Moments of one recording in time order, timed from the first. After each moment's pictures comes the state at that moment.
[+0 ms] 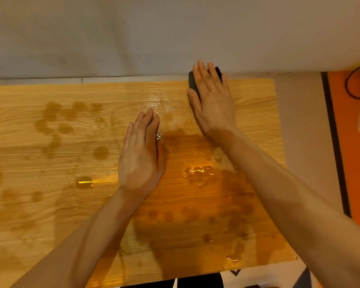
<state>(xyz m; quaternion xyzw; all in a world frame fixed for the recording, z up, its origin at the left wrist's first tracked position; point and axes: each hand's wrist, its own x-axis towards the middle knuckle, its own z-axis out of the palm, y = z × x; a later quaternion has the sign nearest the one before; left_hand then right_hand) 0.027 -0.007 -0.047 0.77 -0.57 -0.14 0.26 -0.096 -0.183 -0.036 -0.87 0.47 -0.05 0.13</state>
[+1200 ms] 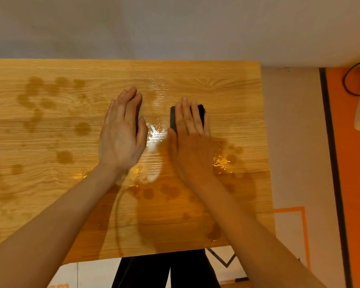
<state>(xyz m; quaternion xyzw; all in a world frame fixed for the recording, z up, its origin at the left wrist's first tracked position) 0.024 -0.004 -0.044 0.78 -0.57 -0.11 0.22 -0.134 -0.056 -0.040 -0.86 0.49 -0.06 0.13</state>
